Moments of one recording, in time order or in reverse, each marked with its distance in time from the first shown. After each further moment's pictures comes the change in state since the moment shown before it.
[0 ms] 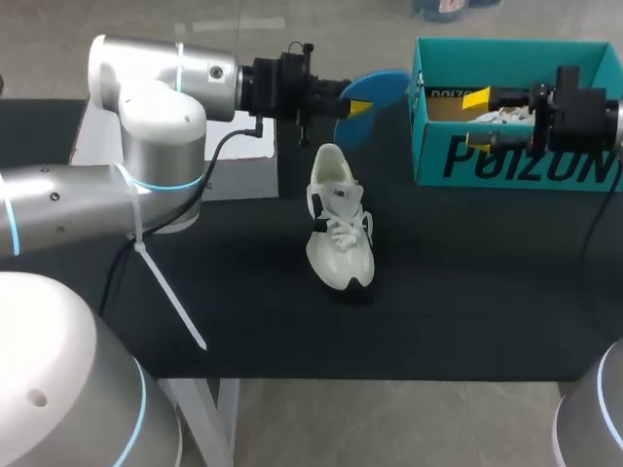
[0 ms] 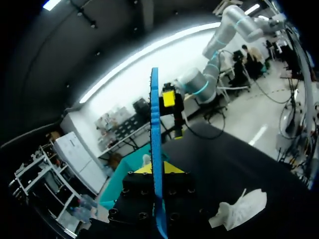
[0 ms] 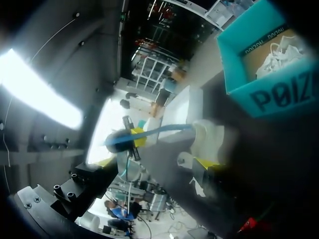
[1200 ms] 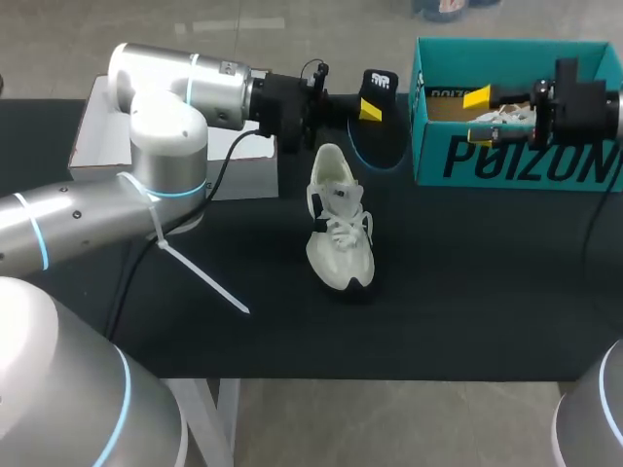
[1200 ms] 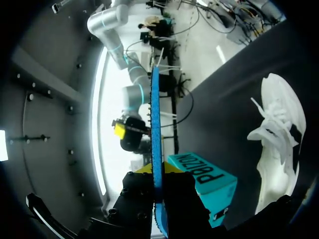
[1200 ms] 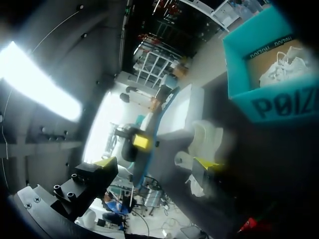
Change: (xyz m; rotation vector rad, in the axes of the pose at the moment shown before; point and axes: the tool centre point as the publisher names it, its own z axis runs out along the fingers) left arm 0.014 0.000 0.019 0.158 0.028 1.064; right arm -0.002 0.004 -0.001 0.048 -0.011 -0.054
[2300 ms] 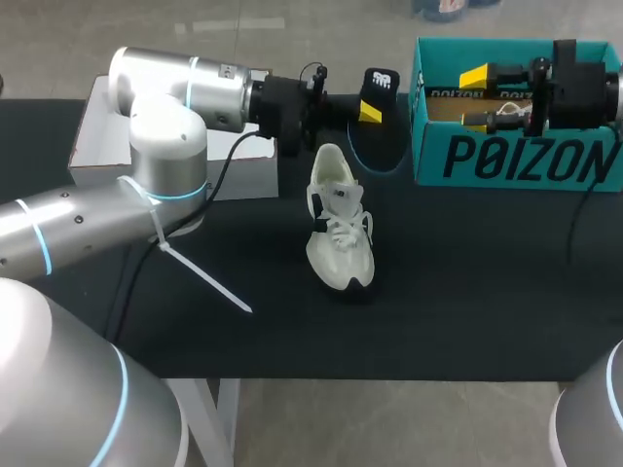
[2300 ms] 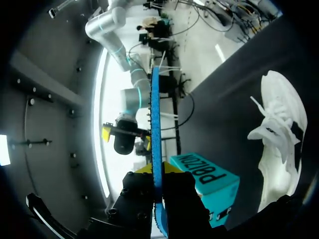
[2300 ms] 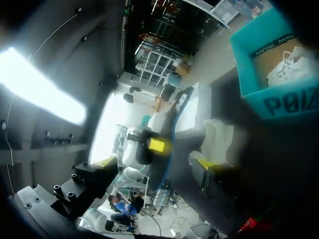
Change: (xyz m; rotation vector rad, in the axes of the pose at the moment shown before) left arm 0.000 -0.002 0.000 0.012 -0.017 0.028; right arm 0.027 0.004 0.008 0.008 0.046 0.044
